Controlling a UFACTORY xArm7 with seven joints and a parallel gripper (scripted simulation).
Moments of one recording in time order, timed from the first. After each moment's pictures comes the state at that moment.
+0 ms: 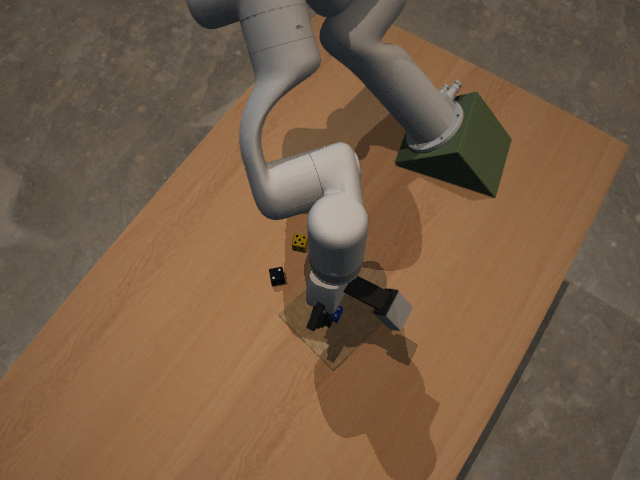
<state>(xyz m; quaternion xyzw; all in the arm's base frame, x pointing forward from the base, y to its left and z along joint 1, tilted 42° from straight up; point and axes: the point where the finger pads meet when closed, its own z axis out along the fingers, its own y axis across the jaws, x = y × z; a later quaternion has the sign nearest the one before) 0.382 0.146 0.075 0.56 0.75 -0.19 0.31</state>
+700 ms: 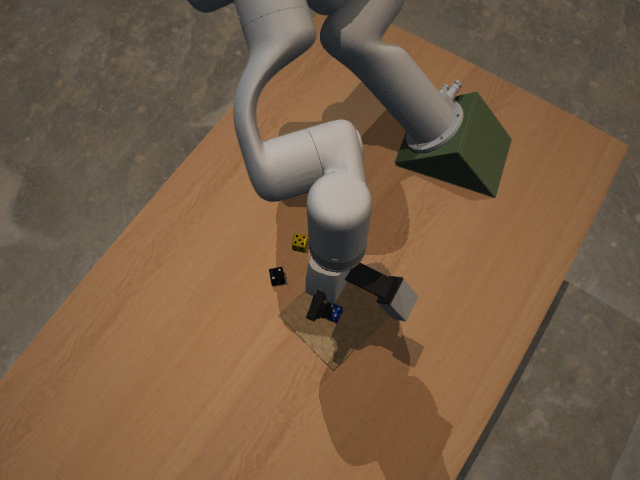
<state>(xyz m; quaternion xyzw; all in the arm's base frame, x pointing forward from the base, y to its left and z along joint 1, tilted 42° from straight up) 0.369 0.180 0.113 0.56 0.75 -0.19 0.31</state>
